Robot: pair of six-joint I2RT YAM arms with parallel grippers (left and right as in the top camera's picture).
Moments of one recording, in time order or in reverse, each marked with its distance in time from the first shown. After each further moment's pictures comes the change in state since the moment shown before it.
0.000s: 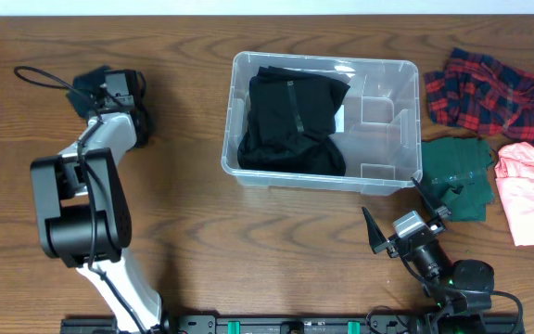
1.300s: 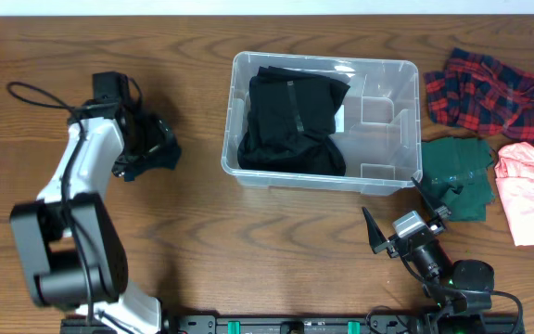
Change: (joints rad) left arm 0.006 -0.236 -0.014 -0.323 0.340 -0.141; right arm 0.000 0.000 0.000 0.000 0.000 0.000
